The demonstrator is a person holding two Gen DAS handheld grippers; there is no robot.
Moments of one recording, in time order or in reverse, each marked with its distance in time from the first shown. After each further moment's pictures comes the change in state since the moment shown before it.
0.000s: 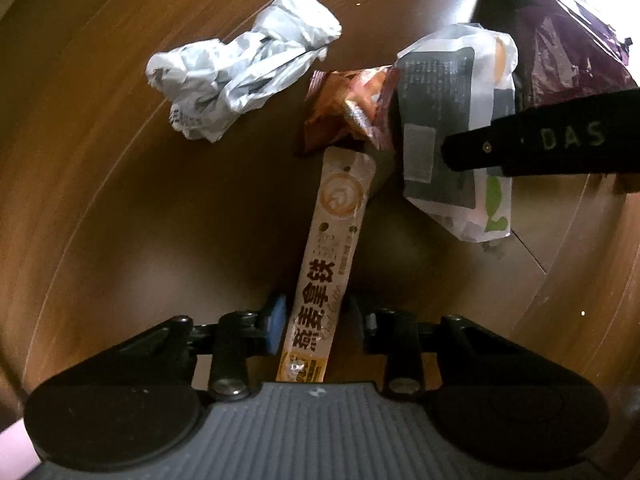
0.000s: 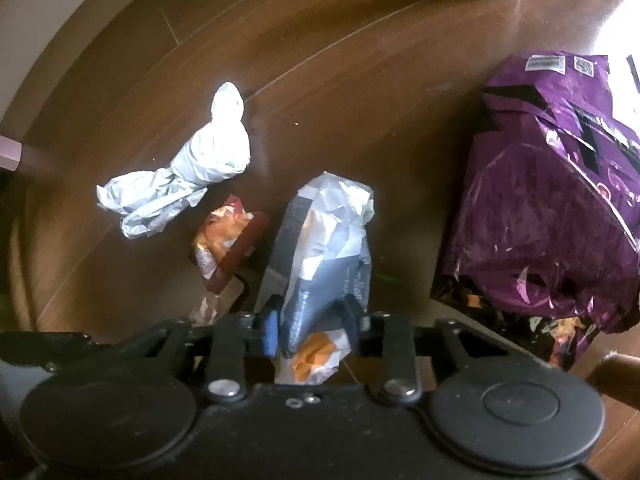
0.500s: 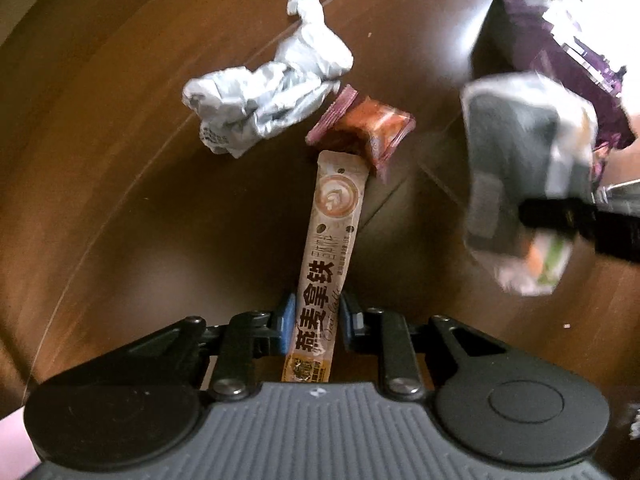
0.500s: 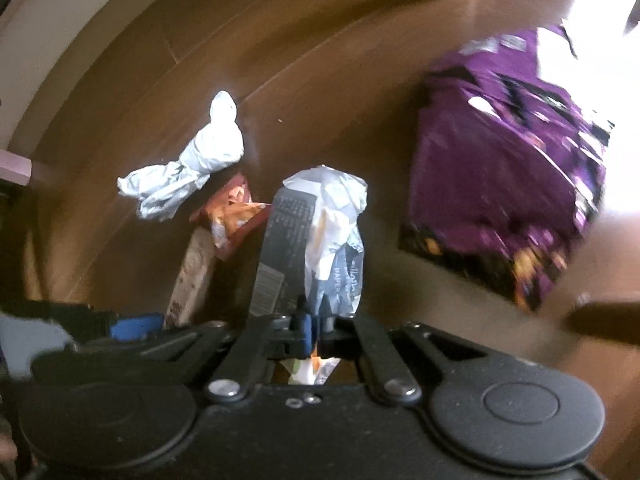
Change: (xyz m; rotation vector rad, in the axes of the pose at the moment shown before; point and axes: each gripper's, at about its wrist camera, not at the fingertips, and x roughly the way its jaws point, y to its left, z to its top) left arm -0.032 0.007 -0.001 -0.062 -0.034 -0.003; right arm -0.055 -0.019 -0.039 0.082 -0.032 0.027
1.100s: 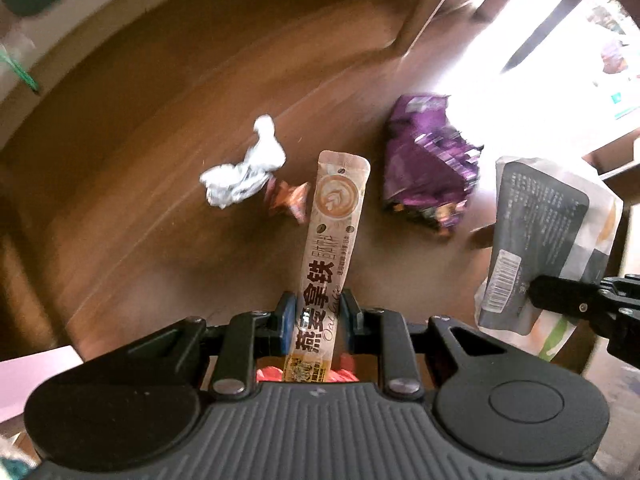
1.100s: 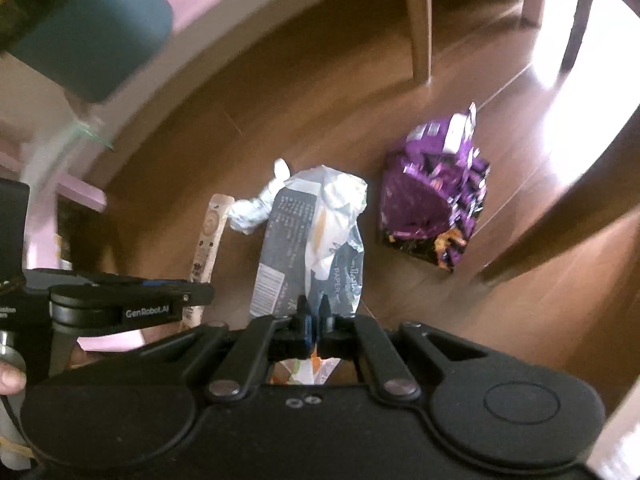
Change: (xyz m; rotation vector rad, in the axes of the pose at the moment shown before) left arm -0.205 -0.055 -0.040 -0.049 -0.172 -0.074; right arm -0.226 0.008 -0.057 -0.007 -0.178 0.064
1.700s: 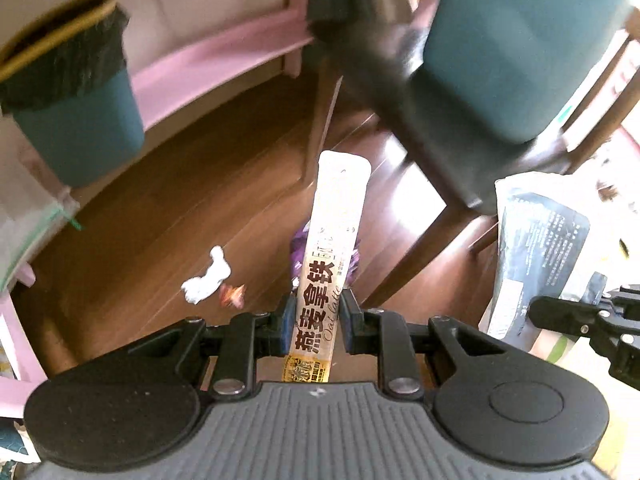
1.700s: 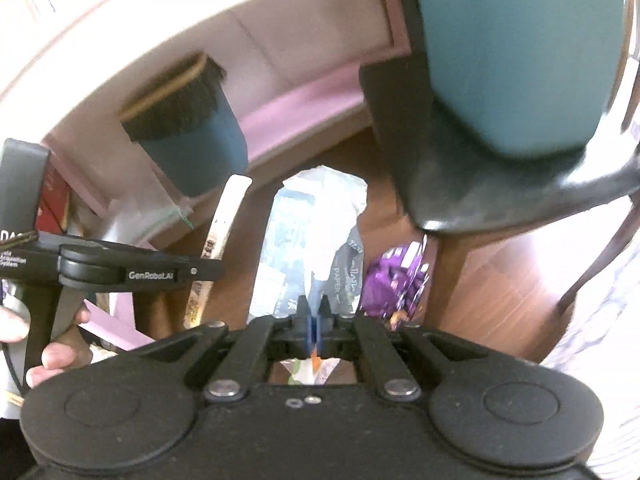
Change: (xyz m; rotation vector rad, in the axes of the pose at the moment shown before) left arm -0.236 -0.124 -0.038 0.125 -0.324 -0.040; right arm -0.265 -0.002 -0.048 -0.155 -0.331 0.021
